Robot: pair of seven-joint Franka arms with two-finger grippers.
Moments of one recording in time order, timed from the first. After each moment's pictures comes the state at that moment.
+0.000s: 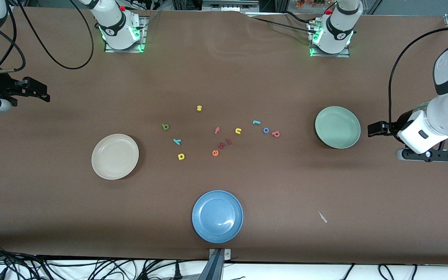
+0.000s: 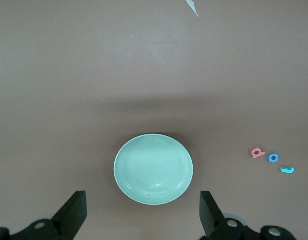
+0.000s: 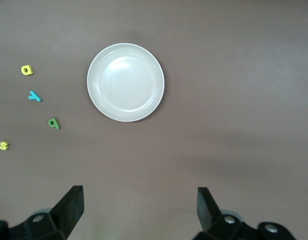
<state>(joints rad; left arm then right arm) 0.37 0.36 -0.52 -1.44 0.16 1.59 -0.12 0.06 0.03 -0.09 -1.67 0.01 1.63 -0.18</state>
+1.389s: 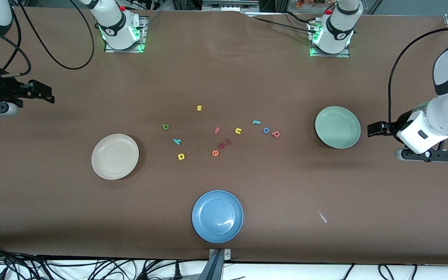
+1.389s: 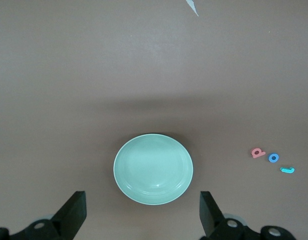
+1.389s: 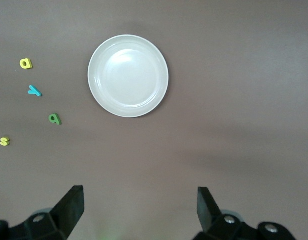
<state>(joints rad) 0.37 0.36 -0.52 -1.44 0.16 1.59 -0.12 0.06 0.05 -0.09 -1.70 0.03 1.64 -0.18</state>
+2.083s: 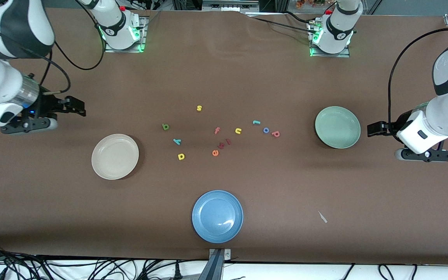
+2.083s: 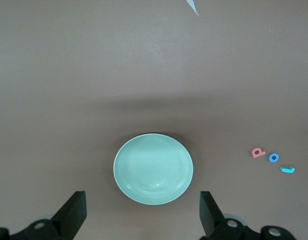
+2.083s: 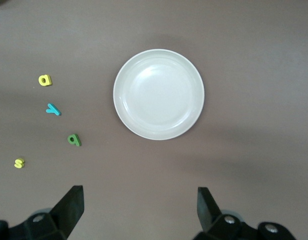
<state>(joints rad) 0.37 0.36 -0.52 -1.44 0.16 1.59 -0.12 0.07 0.09 0.02 -1.80 0.05 1.83 -0.07</state>
